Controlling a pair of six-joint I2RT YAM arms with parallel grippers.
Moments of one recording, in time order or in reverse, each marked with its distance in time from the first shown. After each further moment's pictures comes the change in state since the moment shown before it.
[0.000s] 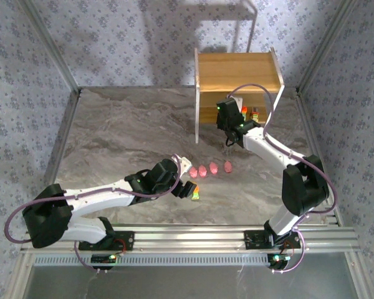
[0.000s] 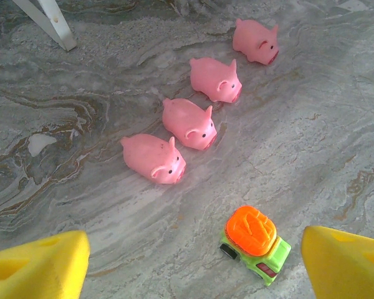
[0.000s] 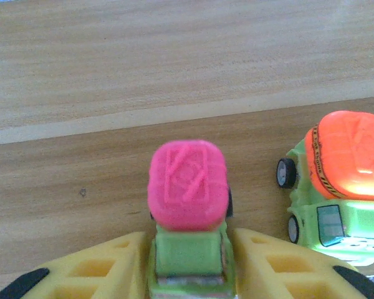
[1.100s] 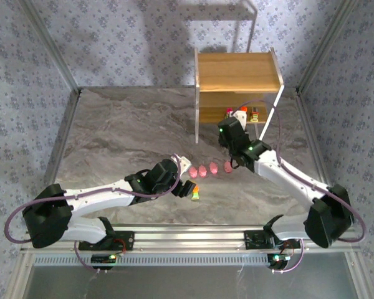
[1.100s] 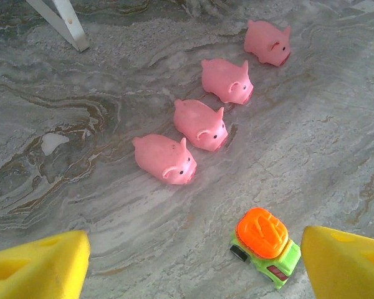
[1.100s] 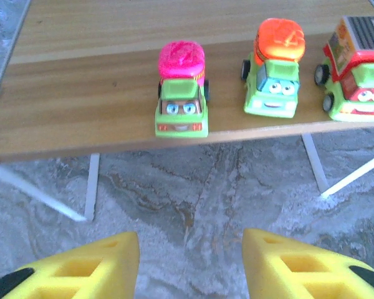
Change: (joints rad) left arm 0.002 0.000 0.000 -0.004 -0.034 -0.001; right arm 0.162 -0.332 -0.239 -0.085 0.097 0.076
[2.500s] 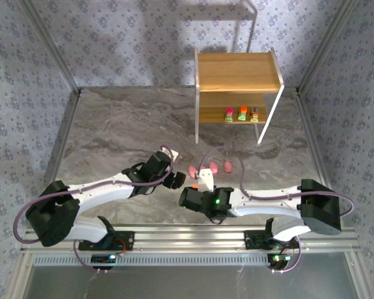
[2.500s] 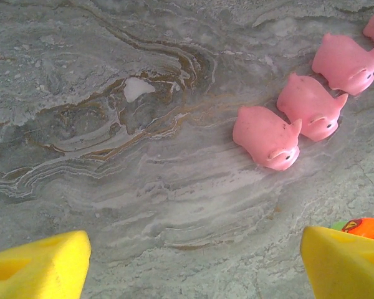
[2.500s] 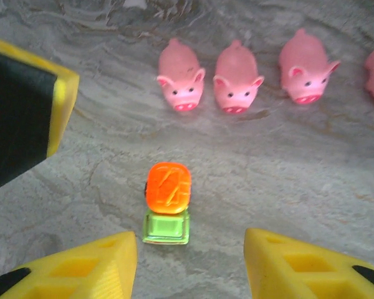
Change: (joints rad) left arm 0.156 0.046 0.000 -0.069 0.015 -0.099; right arm 0.696 0.116 -0.191 -0.140 0.073 0.582
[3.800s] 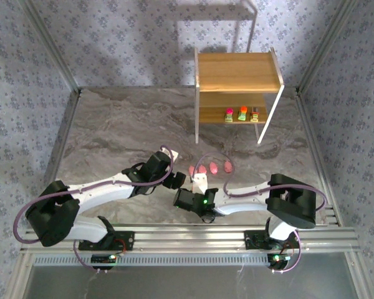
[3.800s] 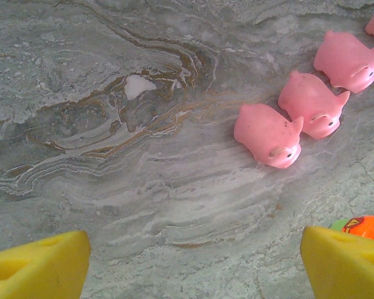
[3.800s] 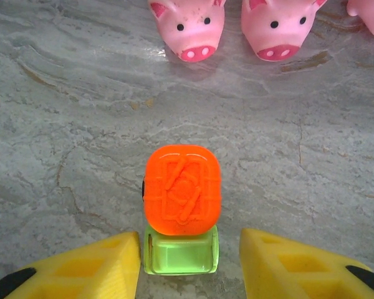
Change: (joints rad) left arm 0.000 0.000 0.000 -0.003 0.000 0.000; right arm -0.039 0.202 -0.019 0.167 -0.078 0.055
